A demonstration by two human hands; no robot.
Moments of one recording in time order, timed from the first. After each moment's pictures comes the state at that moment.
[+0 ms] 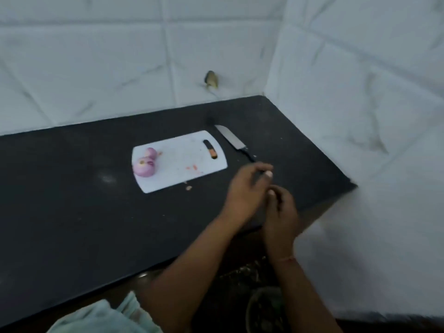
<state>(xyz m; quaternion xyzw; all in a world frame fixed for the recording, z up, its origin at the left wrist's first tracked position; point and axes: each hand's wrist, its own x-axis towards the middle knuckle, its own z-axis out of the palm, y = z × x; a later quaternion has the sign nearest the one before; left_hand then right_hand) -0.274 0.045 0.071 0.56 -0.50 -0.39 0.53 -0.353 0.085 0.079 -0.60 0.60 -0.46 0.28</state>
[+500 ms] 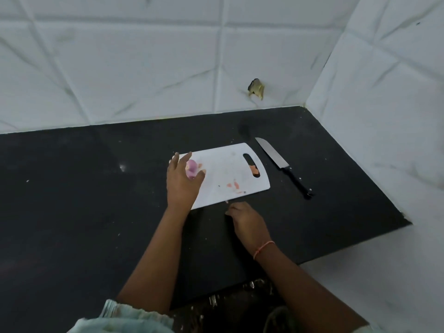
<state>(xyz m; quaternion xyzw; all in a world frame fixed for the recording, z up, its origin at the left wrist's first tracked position) -0.006 0.017 0.011 0.78 -0.39 -0.18 0.45 -0.211 0.012 -0.019 -0.90 0.38 -0.14 0.13</state>
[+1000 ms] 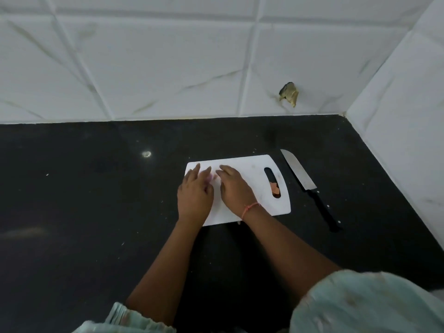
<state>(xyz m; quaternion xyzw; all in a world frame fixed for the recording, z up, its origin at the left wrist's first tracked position) -0.002 -0.010 -0.008 0.84 -0.42 -0.11 0.32 -0.100 -0.101 -0.003 -0.90 0.36 -0.11 0.22</state>
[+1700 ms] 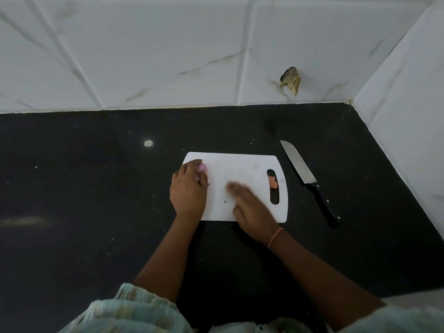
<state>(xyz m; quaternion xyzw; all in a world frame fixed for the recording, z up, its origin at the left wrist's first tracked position) -0.011 -0.024 -0.024 0.87 -0.33 -0.03 0.37 -0.188 -0.085 -0.027 -0.90 0.27 -0.12 0.32</state>
